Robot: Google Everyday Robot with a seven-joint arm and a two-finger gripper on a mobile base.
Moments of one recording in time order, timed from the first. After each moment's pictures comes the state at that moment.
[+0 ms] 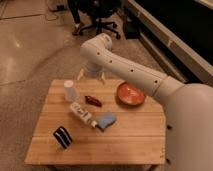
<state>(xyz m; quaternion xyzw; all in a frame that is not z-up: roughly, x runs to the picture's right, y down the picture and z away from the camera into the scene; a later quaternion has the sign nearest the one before) -0.080 -0.047 0.773 -0.10 -0.24 -0.66 0.70</state>
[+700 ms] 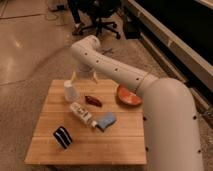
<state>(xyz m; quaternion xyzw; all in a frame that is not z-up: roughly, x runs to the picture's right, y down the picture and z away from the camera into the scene) -0.133 -0.047 0.819 -0.11 -0.25 -0.70 0.66</state>
